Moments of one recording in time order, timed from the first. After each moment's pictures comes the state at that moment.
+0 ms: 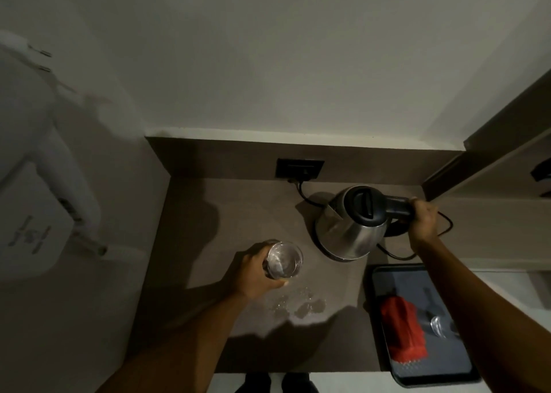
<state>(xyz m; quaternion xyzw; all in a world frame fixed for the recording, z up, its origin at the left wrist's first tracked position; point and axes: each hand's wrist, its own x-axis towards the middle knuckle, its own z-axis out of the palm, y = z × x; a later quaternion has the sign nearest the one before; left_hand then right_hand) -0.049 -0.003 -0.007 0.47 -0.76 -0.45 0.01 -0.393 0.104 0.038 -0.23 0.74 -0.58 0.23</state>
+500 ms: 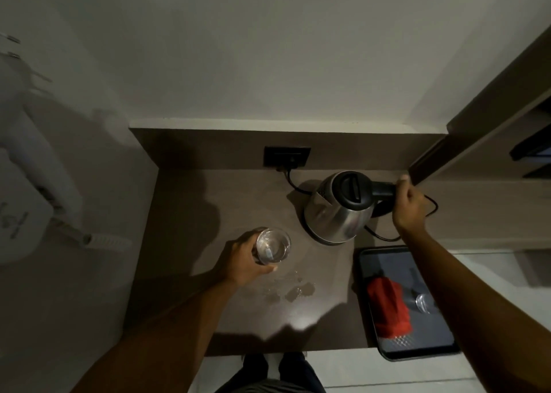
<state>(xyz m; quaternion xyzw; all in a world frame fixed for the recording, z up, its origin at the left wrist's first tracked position) -0.042 -0.005 -0.016 0.44 -0.80 -0.41 0.06 -0.386 0.118 0.044 -0.26 0.82 -0.49 0.13</state>
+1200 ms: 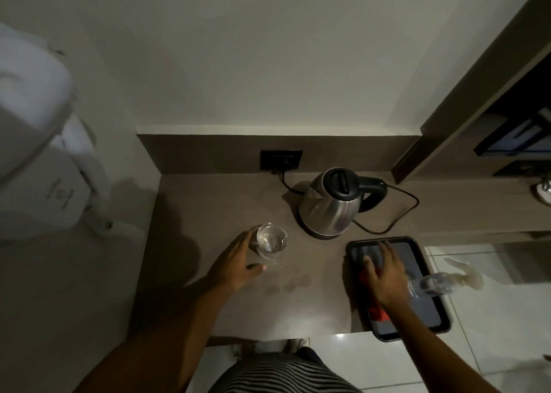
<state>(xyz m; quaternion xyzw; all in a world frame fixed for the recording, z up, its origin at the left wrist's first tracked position) -0.010 0.006 -0.021 0.41 -0.81 -0.41 0.00 -0.270 0.244 -0.003 -0.27 0.92 -0.25 0.14</state>
